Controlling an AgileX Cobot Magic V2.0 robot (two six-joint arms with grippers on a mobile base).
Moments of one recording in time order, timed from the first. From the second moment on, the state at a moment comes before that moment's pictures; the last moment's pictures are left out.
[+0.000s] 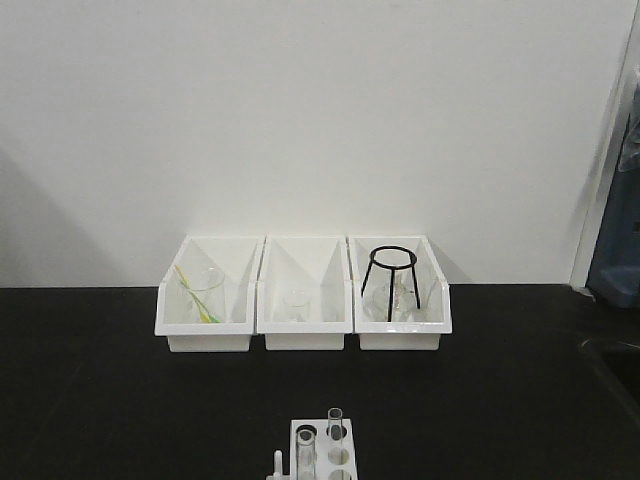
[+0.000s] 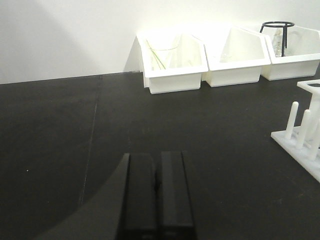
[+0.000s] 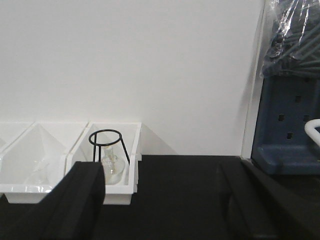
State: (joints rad) left arm -0.11 -0.02 0.03 0.18 0.21 -0.15; right arm 0.02 0.87 -0.71 -0.30 -0.01 0.28
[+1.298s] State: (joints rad) left arm -0.11 -0.02 0.03 0.18 0.21 -0.15; right arm 0.39 1.73 -0.67 -0.79 -1.00 0.40
